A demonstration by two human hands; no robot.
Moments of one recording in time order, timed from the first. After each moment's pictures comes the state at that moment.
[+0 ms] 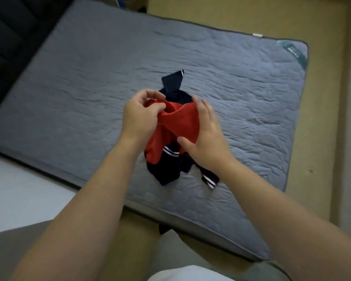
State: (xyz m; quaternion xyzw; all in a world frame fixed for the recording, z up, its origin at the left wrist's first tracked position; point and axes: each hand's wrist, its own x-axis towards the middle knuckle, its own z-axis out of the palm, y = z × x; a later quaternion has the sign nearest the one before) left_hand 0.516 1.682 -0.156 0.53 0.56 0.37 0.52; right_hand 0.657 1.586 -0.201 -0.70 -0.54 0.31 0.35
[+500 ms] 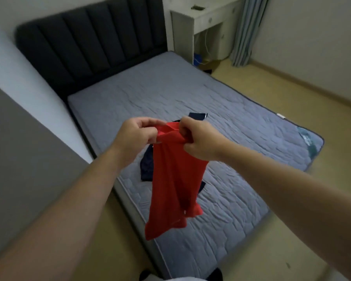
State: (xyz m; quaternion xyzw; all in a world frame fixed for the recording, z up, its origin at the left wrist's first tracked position) left_hand 0.674 1.416 -0.029 0.47 0.61 0.44 0.47; right_hand 0.870 1.473 -0.055 -0.39 -0.85 0.30 0.18
